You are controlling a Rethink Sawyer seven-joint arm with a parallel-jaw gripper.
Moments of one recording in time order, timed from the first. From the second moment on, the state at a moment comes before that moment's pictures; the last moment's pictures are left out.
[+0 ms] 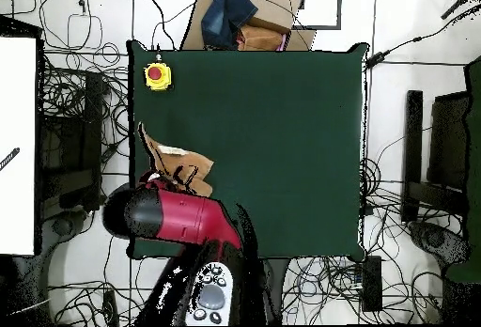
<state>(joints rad) 0.14 -0.77 -0.14 1.95 0.25 0.38 2.12</state>
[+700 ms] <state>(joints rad) -0.41 -0.52 -0.07 1.70 -0.03 0.37 2.06</state>
